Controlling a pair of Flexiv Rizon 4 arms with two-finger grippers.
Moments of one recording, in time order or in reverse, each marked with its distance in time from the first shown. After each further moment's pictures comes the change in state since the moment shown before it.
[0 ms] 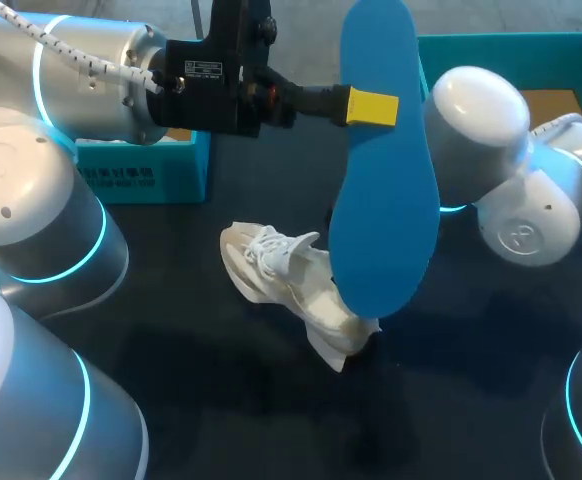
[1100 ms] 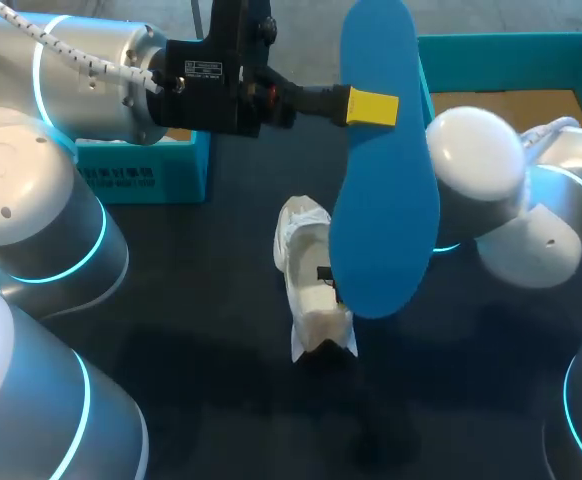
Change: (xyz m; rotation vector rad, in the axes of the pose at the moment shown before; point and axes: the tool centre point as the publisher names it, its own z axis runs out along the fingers) left arm 0.000 0.000 0.000 0.000 0.000 0.000; right arm 0.017 -0.009 0.011 -0.087 -0.085 0.596
